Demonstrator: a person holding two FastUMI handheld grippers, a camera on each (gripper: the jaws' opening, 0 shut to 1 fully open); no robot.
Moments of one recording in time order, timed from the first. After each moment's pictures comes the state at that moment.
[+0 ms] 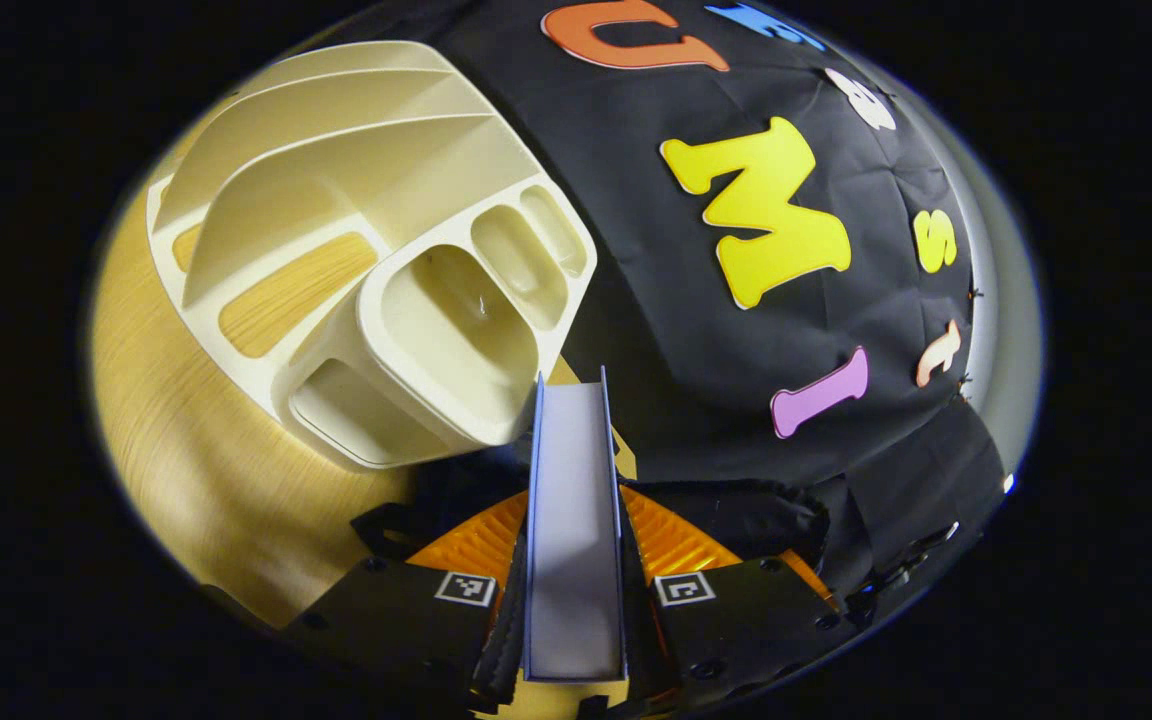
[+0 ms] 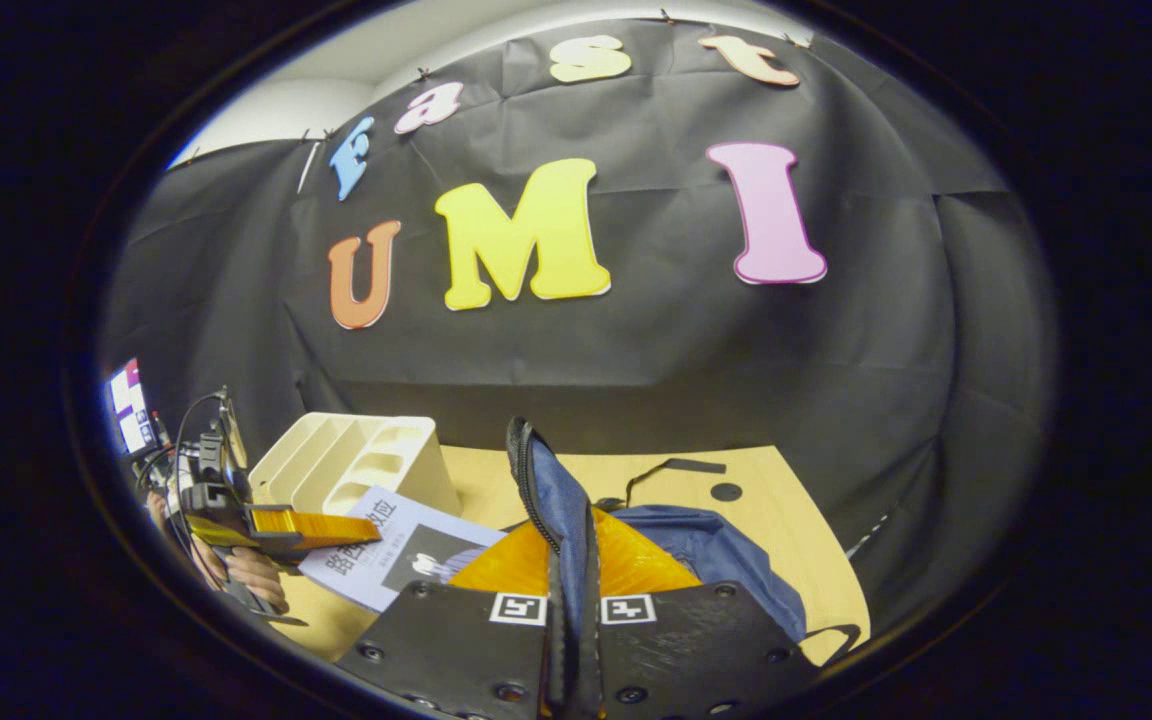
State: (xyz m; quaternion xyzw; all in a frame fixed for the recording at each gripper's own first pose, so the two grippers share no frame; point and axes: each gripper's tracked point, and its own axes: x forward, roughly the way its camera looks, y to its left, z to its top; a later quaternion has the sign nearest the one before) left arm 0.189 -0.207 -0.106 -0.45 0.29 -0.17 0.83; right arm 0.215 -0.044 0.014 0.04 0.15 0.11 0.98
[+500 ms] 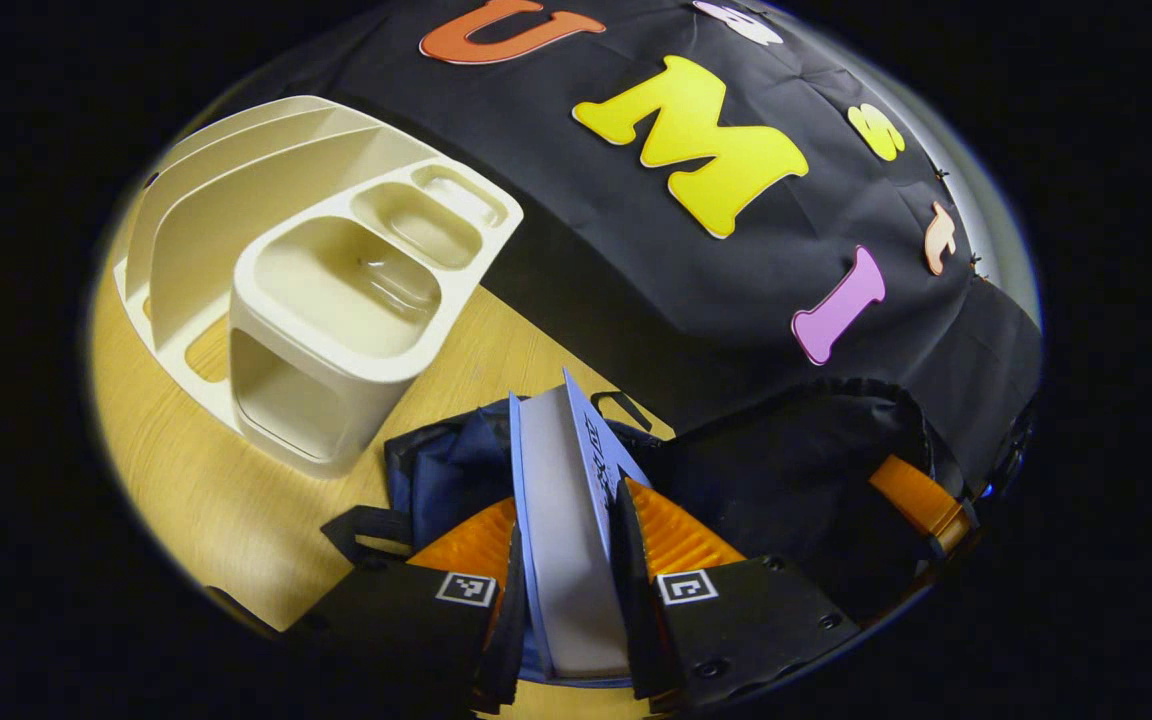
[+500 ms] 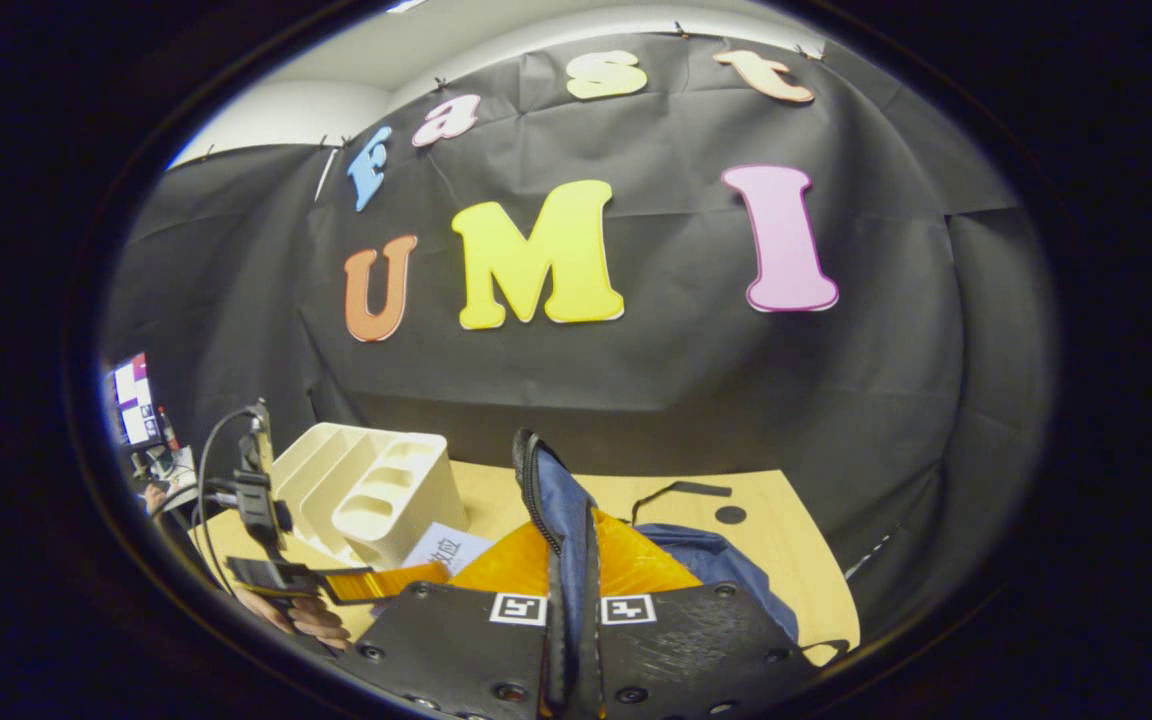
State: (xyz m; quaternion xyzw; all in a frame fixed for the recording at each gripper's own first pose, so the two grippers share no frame) left arm 0.190 -0.274 -0.131 -0.35 0.27 -0.19 0.87; right arm 0.215 -0.044 0.037 0.03 0.12 0.13 0.98
